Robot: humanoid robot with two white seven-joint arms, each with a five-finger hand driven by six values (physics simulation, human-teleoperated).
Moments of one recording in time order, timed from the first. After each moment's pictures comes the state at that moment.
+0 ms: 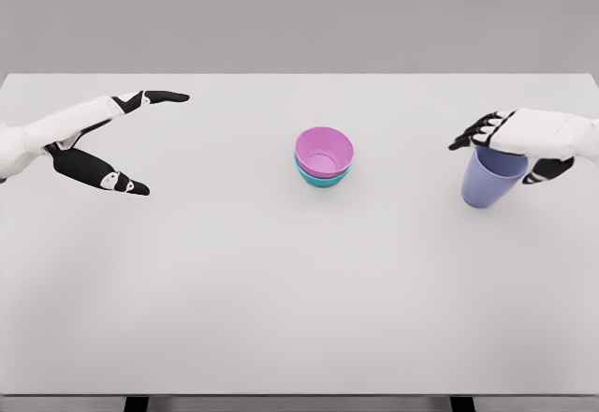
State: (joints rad) left arm -0.42 0.89 -0.41 -1.58 0.39 -0.51 -0.61; right arm -0.66 -0.95 0.61 -1.40 0.38 -0.61 0.61
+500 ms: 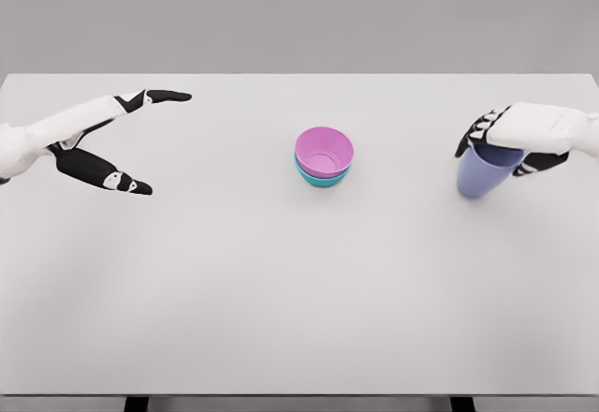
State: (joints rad) left arm -0.42 0.87 -0.41 -1.58 0.39 -0.51 -0.61; right arm -0.69 -0.94 0.62 -1.40 0.37 -0.61 0.61
